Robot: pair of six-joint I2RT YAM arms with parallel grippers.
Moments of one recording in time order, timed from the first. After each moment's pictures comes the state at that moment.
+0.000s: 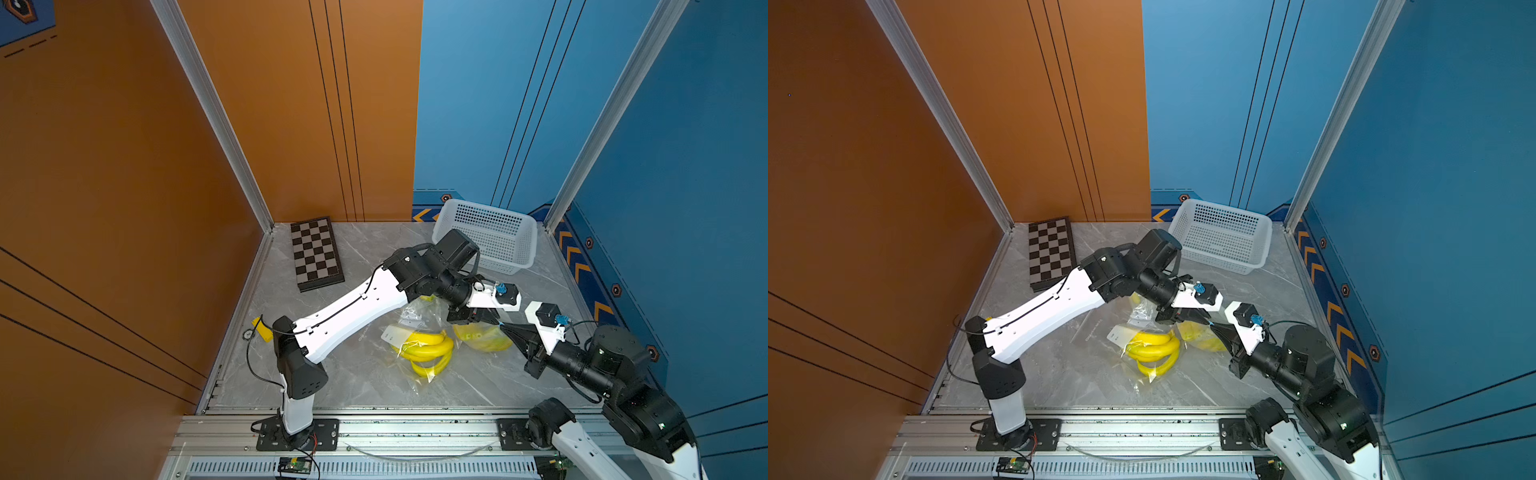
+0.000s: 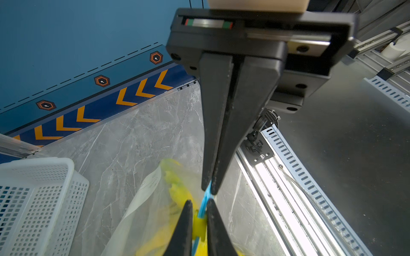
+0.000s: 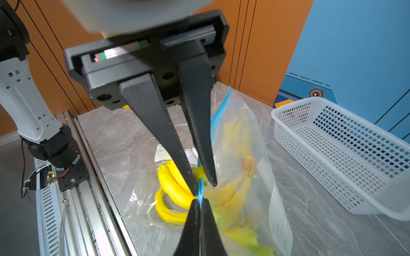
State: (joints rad) left arm -1.00 1.86 2.06 -0.99 0.65 0.75; right arm 0.42 0.41 0.89 -0.79 -0.37 -0.12
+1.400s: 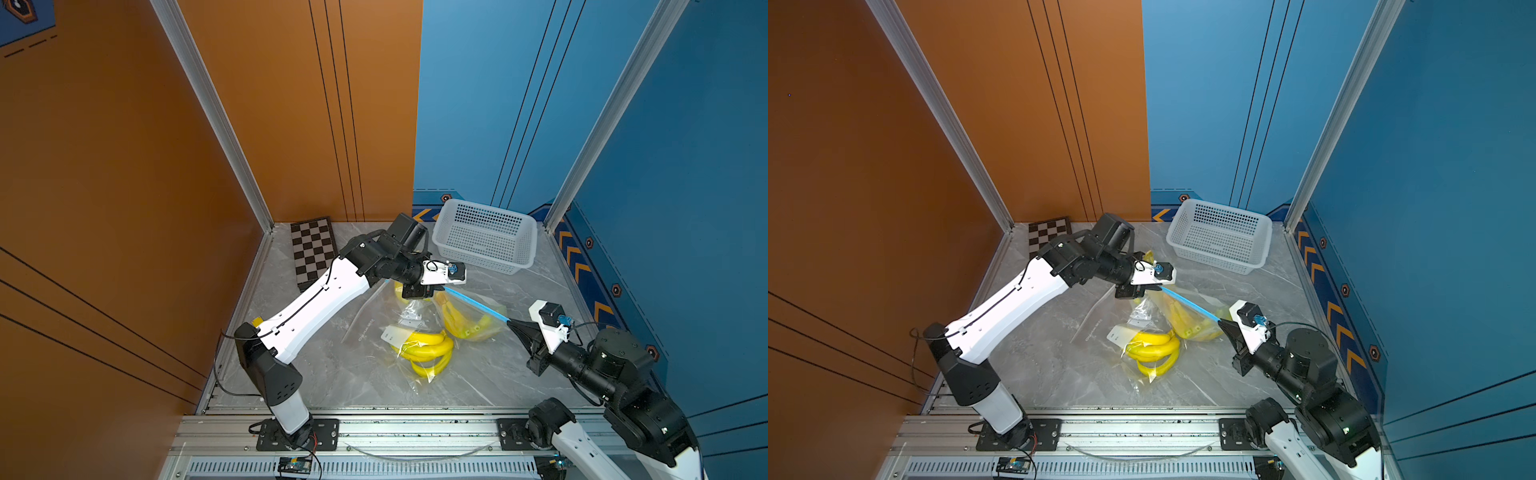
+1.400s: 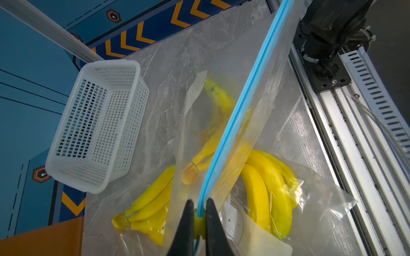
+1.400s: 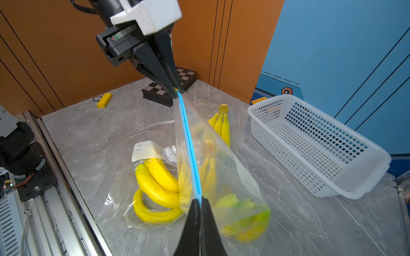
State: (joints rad) left arm -0.74 1.66 1.83 -1.04 0.40 0.90; right arm 0.43 0.38 0.89 -0.80 -0.25 -0.14
